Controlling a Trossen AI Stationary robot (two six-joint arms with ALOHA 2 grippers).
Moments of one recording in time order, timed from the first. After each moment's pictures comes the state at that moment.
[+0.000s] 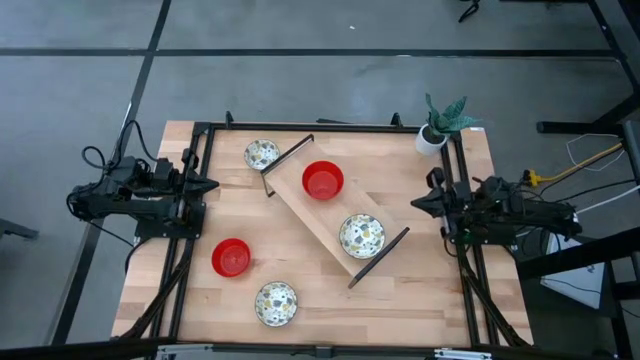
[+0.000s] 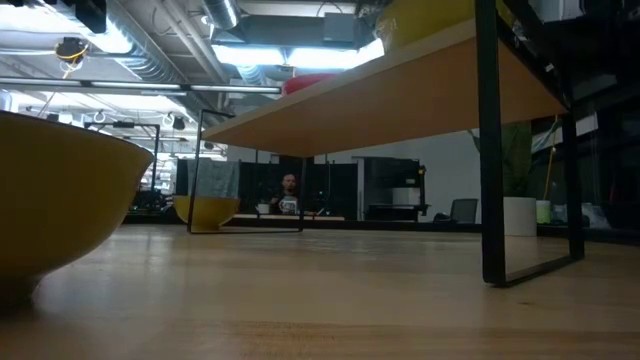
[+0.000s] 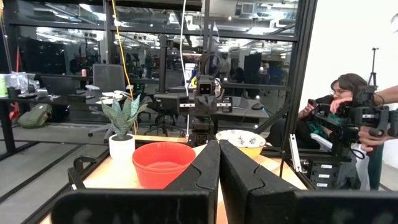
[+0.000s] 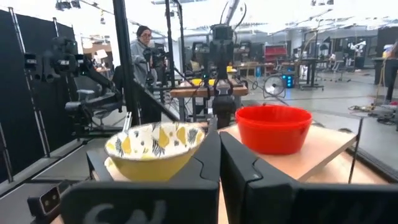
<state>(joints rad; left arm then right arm) -0.01 0.00 0.51 -0.37 -0.05 -0.07 -0.05 0.00 0.11 0.05 -0.12 0.07</state>
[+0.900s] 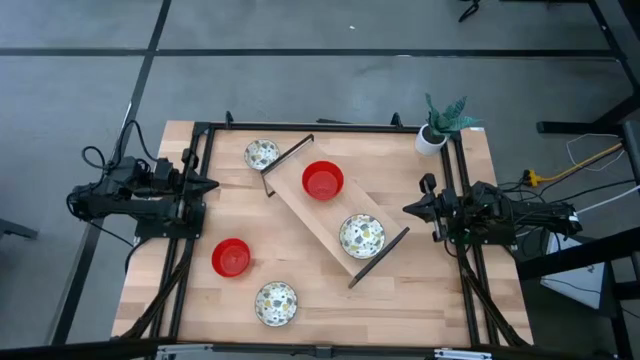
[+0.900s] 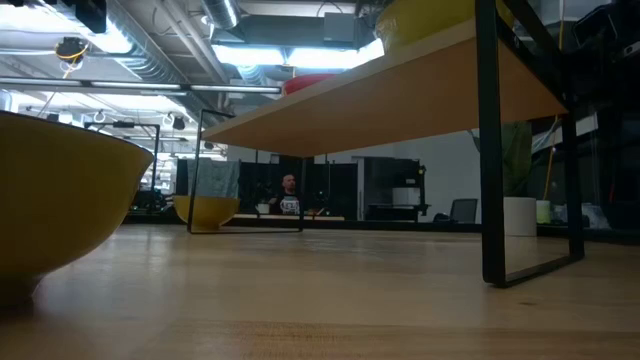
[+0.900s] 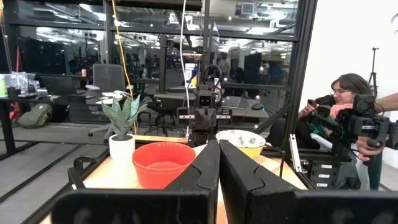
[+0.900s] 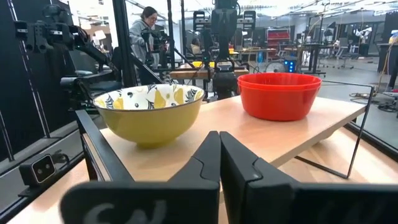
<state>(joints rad) -0.01 0.00 0.51 -0.37 -0.05 -0.07 -0.03 0.00 0.01 0.09 -0.12 0.04</state>
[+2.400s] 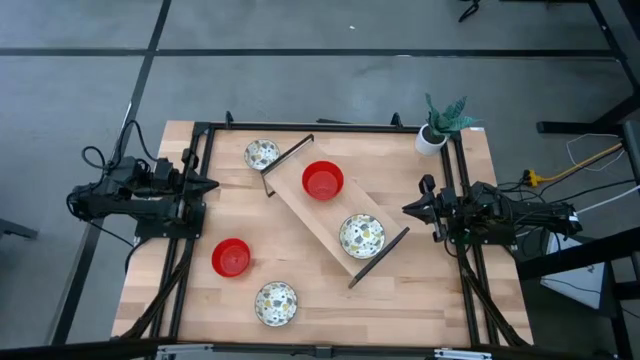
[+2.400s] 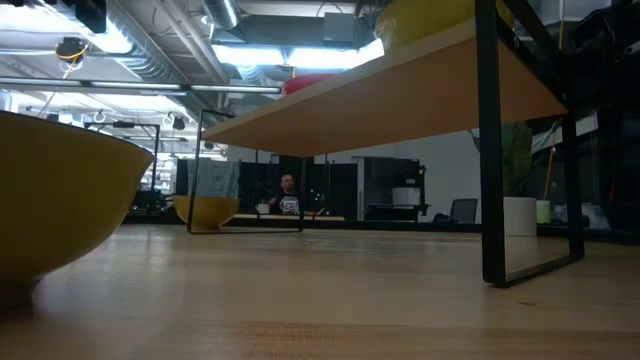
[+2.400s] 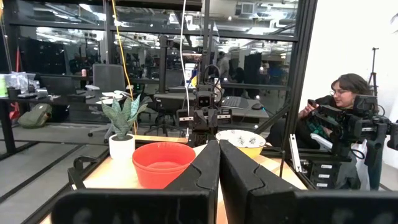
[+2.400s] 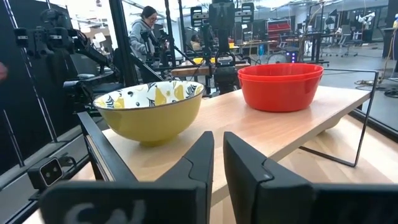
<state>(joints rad) -0.01 0.00 0.51 -0.37 -0.05 -0.07 -0.03 0.00 0.01 0.07 -0.12 0.10</state>
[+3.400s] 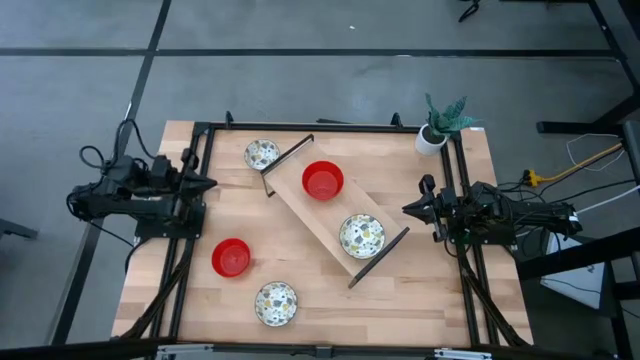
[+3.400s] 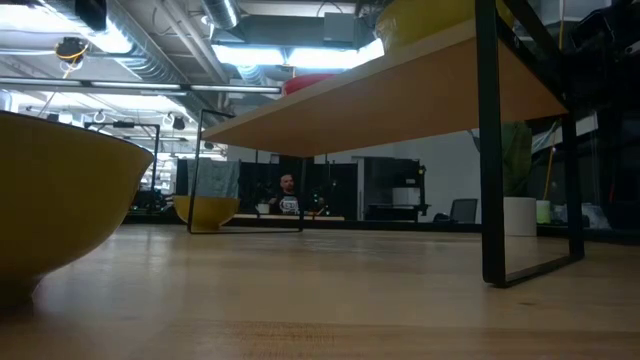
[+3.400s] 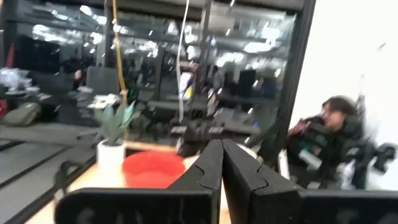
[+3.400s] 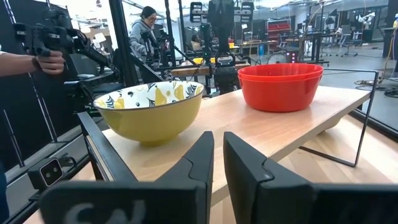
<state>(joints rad) -0.01 0.00 0.51 -0.30 -0.03 -0.15 -0.03 0.00 0.01 0.07 -0.12 0.10</state>
